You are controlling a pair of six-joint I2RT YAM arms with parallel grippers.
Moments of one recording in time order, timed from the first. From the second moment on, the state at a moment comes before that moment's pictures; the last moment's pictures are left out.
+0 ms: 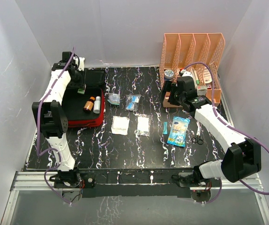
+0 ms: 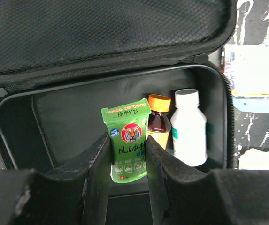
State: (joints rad) left arm -0.01 1.99 1.89 -0.93 0.07 0.11; right arm 0.34 1.34 1.09 -0.39 0.07 0.48
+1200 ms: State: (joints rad) left arm 0.04 1.97 1.51 -0.73 0.09 0.18; right arm 0.34 1.31 1.09 -0.41 0.08 0.48
